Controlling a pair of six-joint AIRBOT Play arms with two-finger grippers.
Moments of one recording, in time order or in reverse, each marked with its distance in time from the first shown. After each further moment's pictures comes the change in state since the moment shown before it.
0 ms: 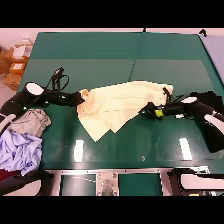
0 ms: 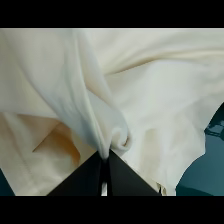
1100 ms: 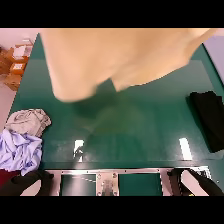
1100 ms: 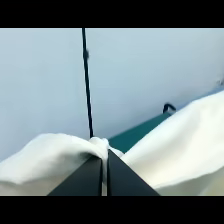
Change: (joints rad) left arm 0.000 0.276 1.057 0.208 -0.098 0.050; right arm -0.380 0.551 1.148 -0.018 0.106 0.037
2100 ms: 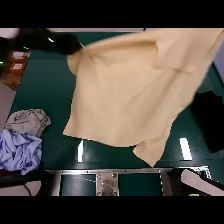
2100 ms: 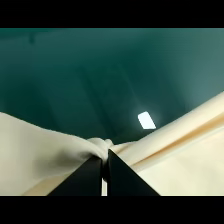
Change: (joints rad) left arm -0.069 -0.484 -0.303 -0.002 -0.066 -0.159; right arm -0.030 -0.308 -0.375 -0.046 -0.035 0.023
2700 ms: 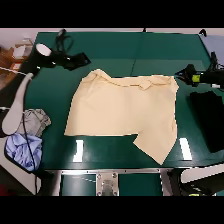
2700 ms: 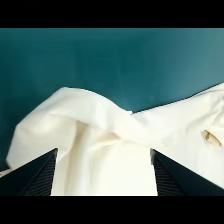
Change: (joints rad) left arm 0.136 -0.340 0.147 -0.129 0.037 0.002; right arm 0.013 -0.464 -0.099 0.010 0.035 -0.024
